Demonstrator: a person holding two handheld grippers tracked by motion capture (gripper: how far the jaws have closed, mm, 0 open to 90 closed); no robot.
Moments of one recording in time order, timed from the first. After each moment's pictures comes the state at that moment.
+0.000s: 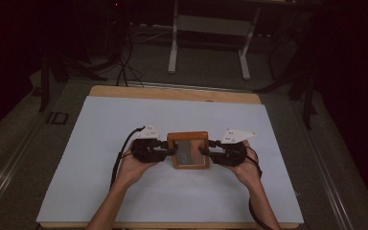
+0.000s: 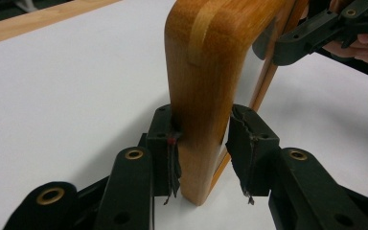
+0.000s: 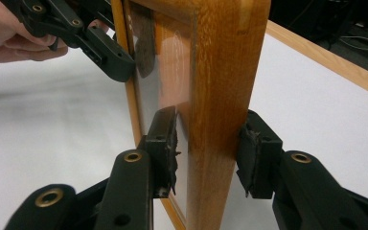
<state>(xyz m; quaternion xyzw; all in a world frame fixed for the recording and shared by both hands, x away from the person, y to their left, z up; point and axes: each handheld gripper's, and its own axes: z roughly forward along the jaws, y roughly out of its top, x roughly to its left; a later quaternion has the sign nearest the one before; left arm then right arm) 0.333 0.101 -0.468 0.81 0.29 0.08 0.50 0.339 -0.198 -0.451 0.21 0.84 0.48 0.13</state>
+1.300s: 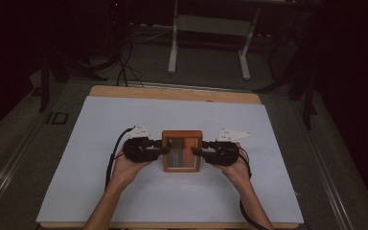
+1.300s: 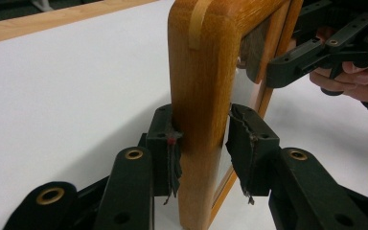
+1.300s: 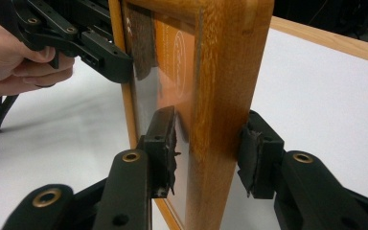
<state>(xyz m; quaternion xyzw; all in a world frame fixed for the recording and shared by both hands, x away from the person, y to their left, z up) 0.330 0.120 -0.468 0.79 0.32 0.08 0.51 0.347 -0.185 -0.470 0.25 0.81 0.53 0.07</state>
